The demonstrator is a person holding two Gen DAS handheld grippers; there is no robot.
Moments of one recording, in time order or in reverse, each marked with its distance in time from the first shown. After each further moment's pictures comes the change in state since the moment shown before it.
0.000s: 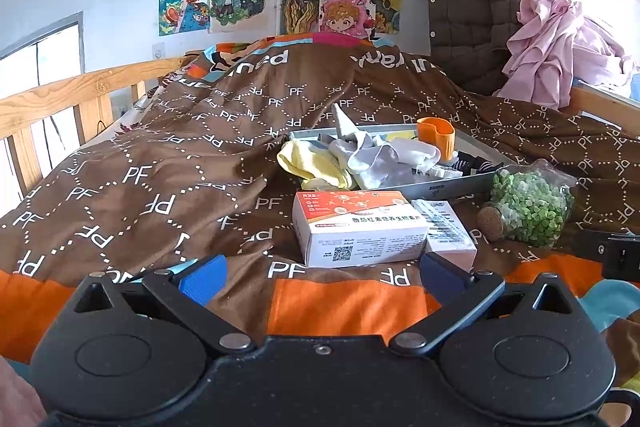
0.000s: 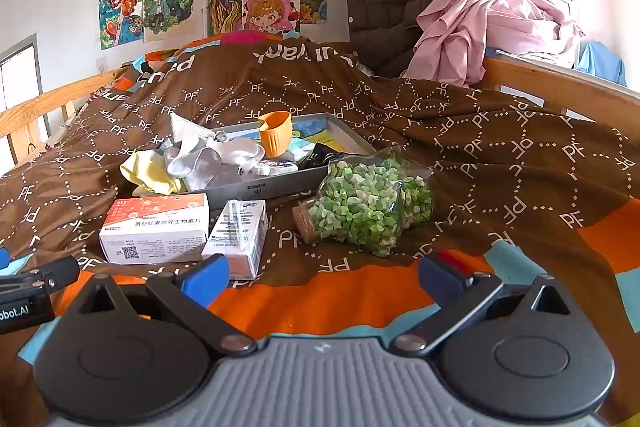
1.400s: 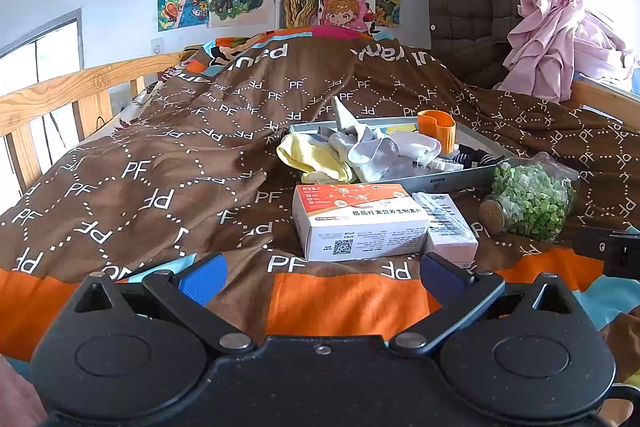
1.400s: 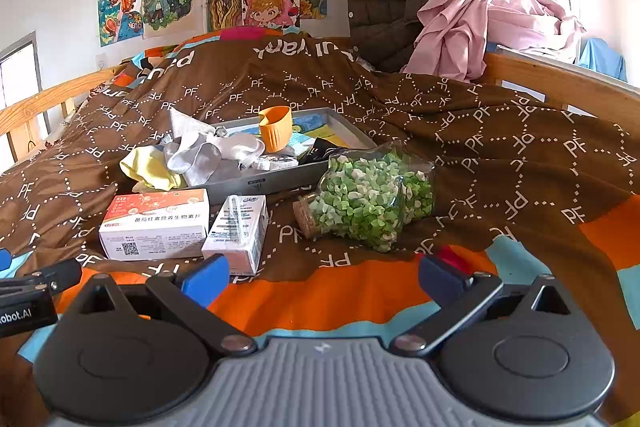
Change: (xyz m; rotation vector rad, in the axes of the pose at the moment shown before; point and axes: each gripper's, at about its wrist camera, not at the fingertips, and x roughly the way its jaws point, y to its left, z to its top) left arm 0.003 -0.002 -0.001 0.002 0.019 0.001; right arm 0.002 -0.001 -0.002 0.001 0.011 -0.003
